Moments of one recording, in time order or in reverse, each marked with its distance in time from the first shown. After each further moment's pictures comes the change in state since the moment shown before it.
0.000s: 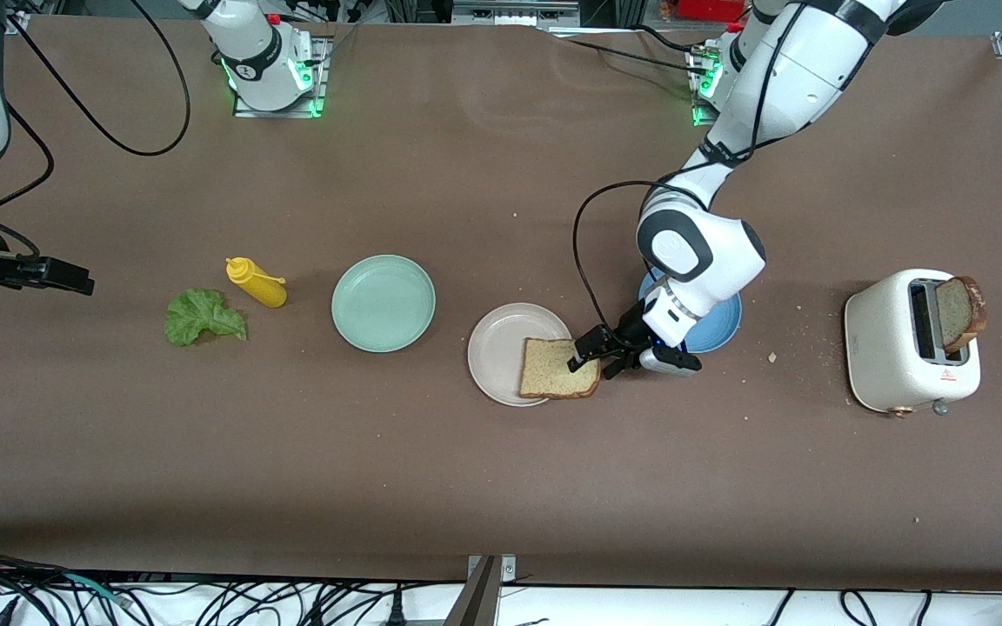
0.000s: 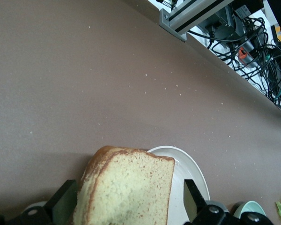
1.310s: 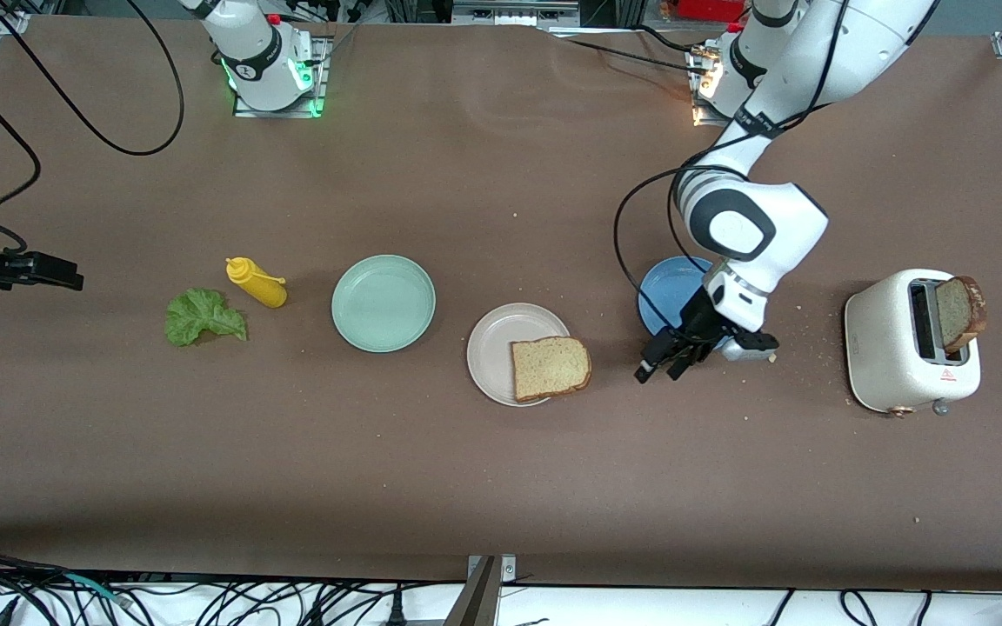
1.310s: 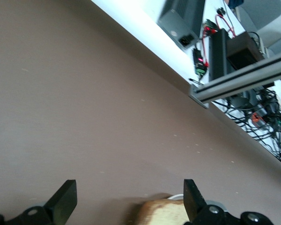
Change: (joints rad) left arm 0.200 -0.186 -0.066 -0.156 -0.098 0.107 0.026; right arm -0.036 0.012 0.000 -0.014 0.003 0.001 -0.159
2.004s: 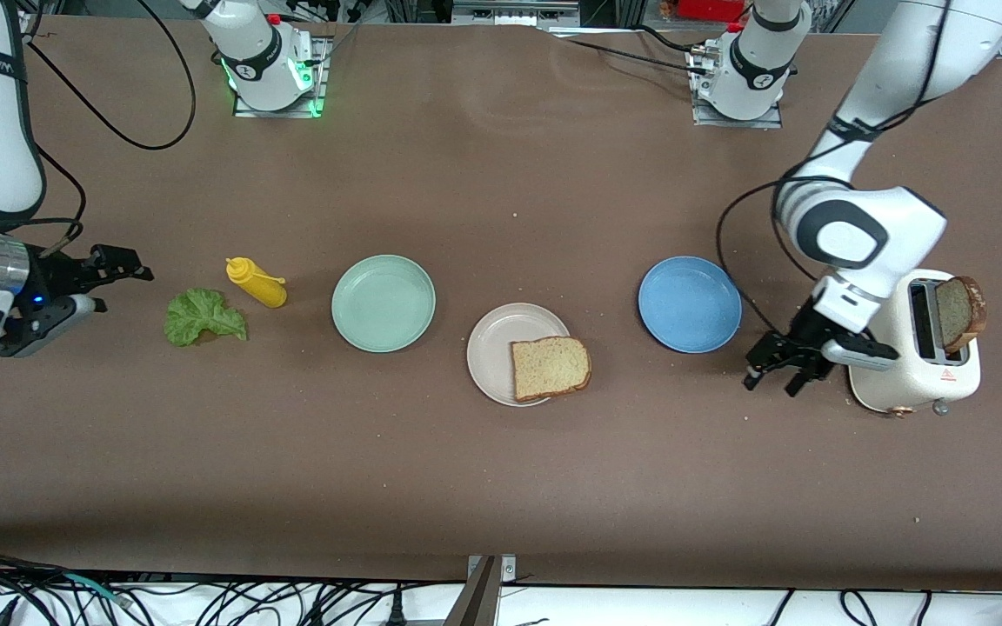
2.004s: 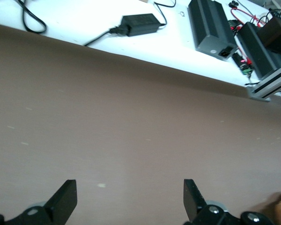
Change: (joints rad) left arm 0.340 -0.040 -0.014 -0.095 0.361 -0.104 0.292; right arm -0.006 0.021 -0.031 -0.243 0.256 0.121 -0.703
